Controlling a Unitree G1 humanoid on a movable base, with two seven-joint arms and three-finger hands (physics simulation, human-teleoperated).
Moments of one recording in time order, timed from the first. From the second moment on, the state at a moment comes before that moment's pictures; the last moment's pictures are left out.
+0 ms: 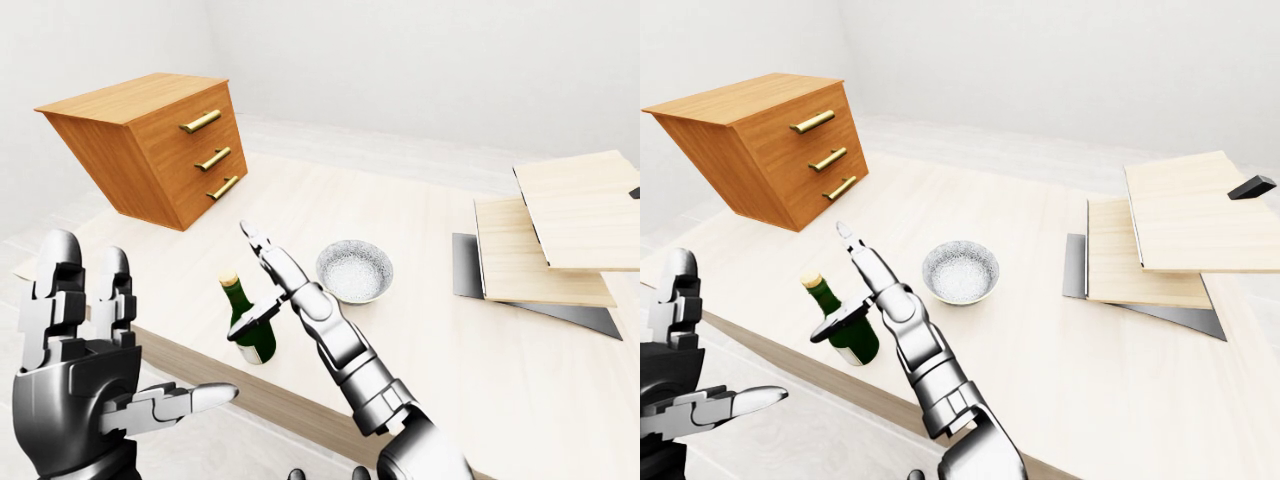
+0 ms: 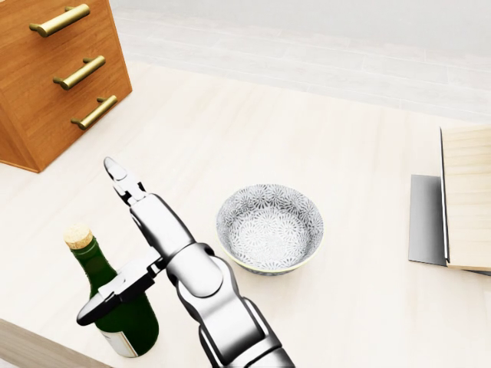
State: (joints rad) left arm 0.40 -0.18 0.37 -0.97 -0.22 0.09 -0.28; right arm -0.60 0.35 0.24 0.55 -0.24 0.09 0.16
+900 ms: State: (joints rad) left arm 0.41 -0.18 0.35 -0.96 -0.21 0.09 -0.27; right arm -0.66 0.35 0.22 0.54 -0.19 0.09 0.24
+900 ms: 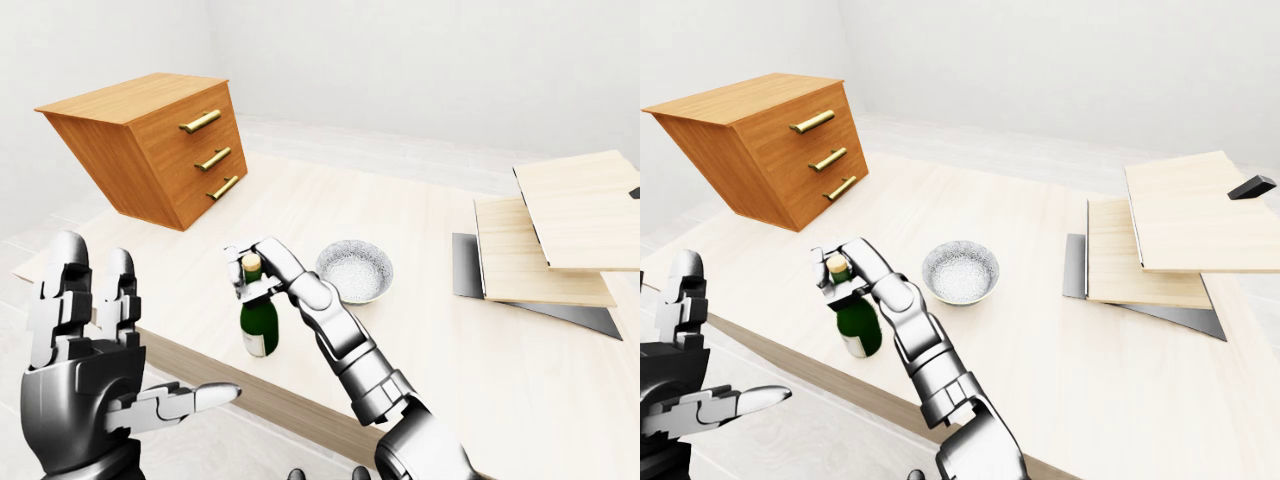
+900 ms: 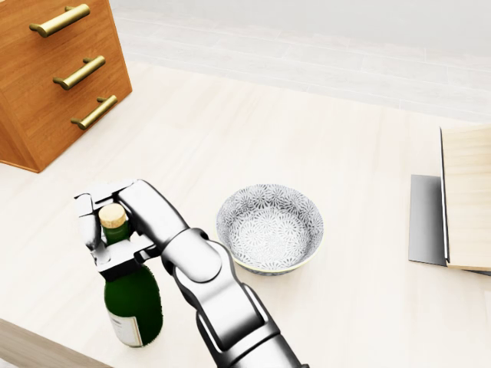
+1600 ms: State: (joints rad) left arm 0.42 -0.18 0.33 -0.93 -0.20 0.09 -0.27; right arm -0.64 0.35 0.22 0.51 -0.20 0.09 0.22
